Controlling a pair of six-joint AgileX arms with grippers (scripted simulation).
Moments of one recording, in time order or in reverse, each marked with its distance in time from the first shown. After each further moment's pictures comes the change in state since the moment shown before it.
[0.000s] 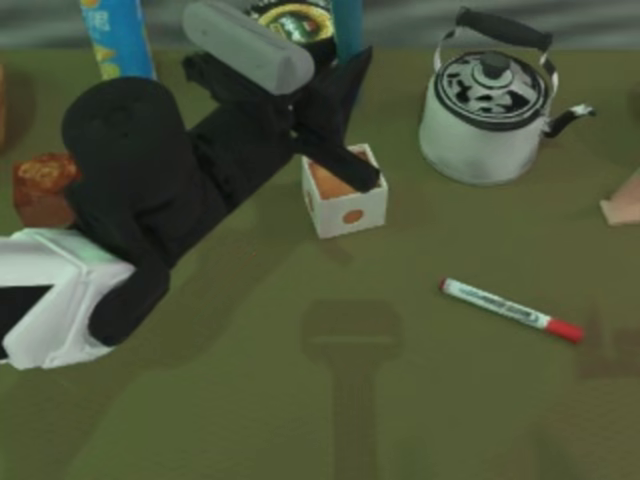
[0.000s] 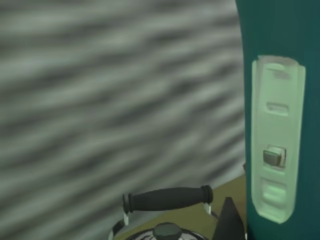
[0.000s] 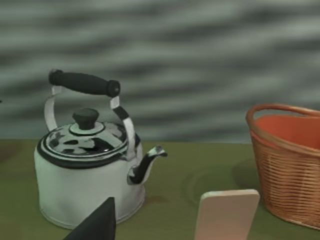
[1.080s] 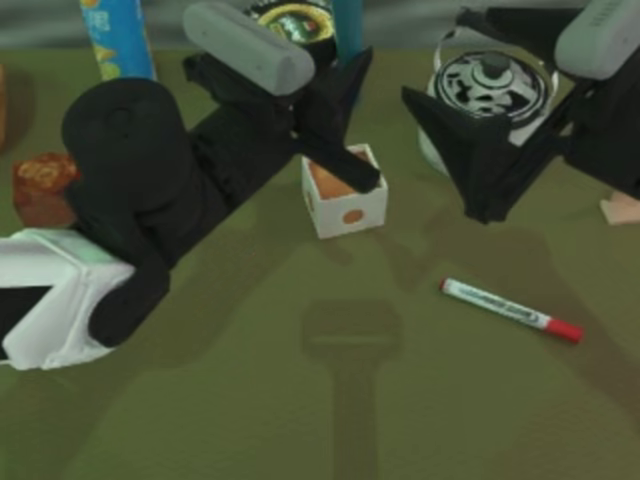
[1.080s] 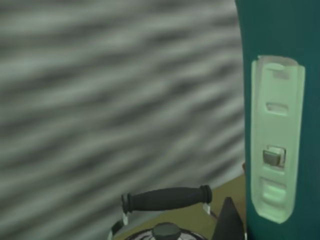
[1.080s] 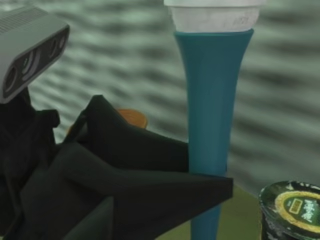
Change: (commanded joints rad) left arm 0.000 0.000 0.000 0.000 0.000 0.000; right arm 0.478 1.158 0.706 0.421 -0.338 -0.056
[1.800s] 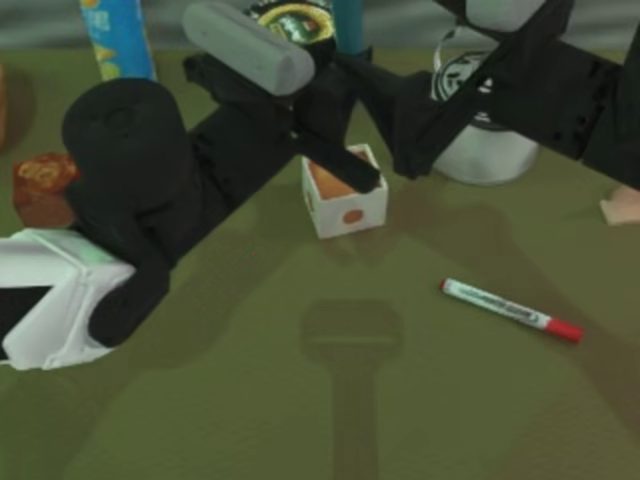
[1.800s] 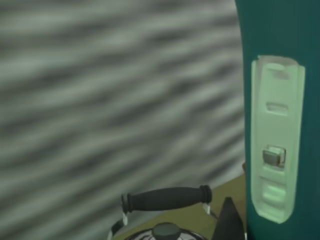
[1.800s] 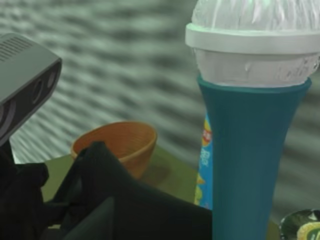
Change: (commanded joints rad) left arm 0.000 0.000 0.000 0.000 0.000 0.000; right arm 0.057 0.201 0.155 0.045 0.035 -0.001
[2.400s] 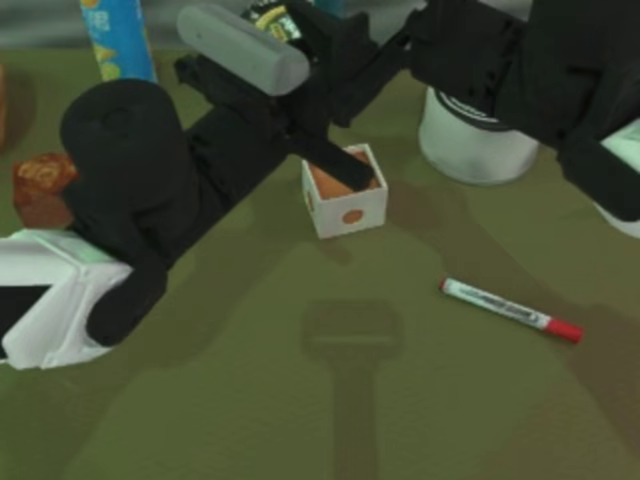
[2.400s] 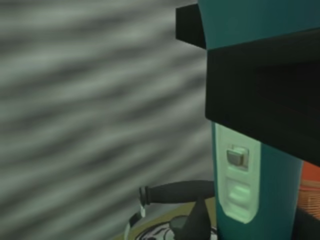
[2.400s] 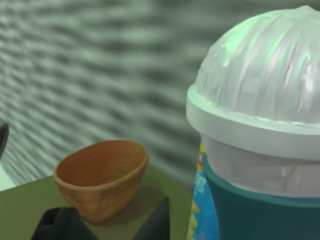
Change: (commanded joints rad) left arm 0.000 0.000 0.000 0.000 0.000 0.000; right arm 0.059 0.220 0.176 0.041 0.062 0.002
